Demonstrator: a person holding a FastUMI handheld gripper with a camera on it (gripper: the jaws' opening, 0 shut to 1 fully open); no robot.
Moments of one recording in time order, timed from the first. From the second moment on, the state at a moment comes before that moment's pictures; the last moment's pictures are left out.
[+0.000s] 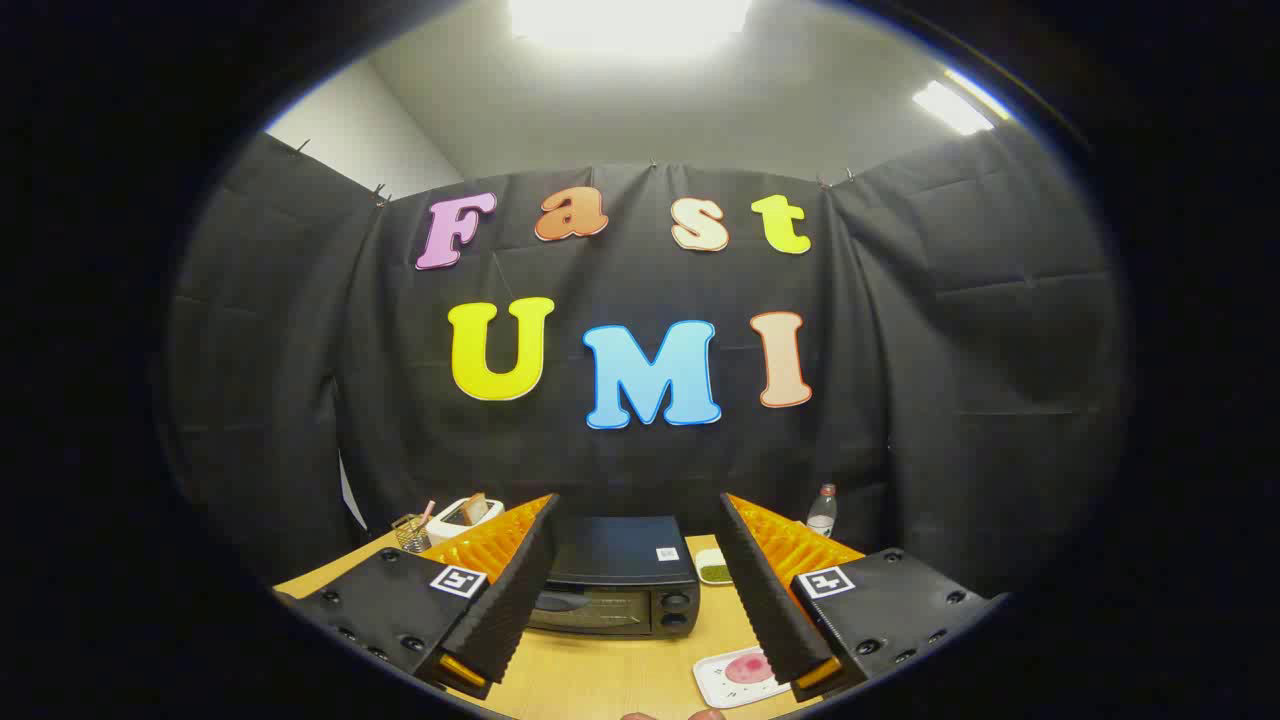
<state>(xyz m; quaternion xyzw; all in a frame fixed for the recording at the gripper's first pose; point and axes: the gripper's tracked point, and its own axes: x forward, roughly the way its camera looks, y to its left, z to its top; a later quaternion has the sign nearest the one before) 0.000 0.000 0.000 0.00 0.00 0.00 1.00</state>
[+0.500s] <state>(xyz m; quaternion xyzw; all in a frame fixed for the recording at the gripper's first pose) 0.000 0.015 -0.004 -0.01 0.00 0.01 1.00</state>
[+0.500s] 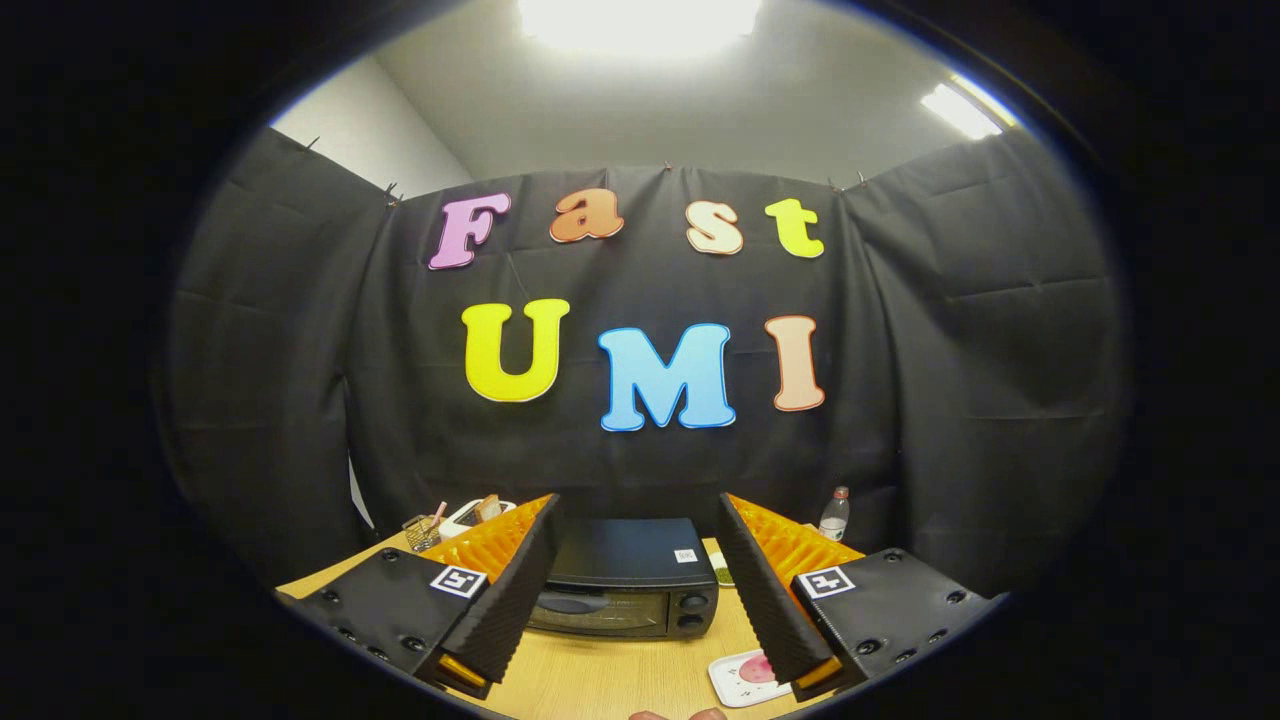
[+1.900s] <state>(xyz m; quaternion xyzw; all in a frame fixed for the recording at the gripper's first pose) 0.093 0.060 -0.080 -0.04 0.08 0.02 1.00</state>
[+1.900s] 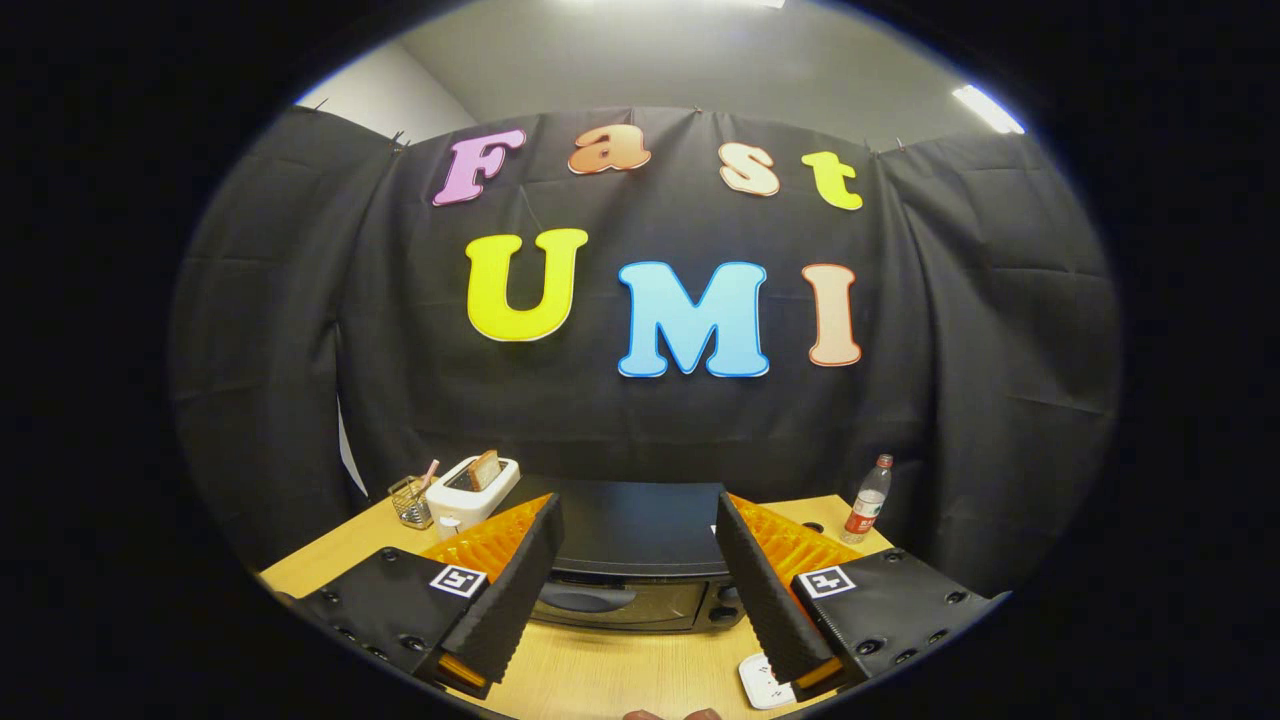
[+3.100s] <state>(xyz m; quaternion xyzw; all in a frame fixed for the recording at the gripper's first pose) 0.159 0.107 -0.231 -0.04 0.22 0.04 0.97</state>
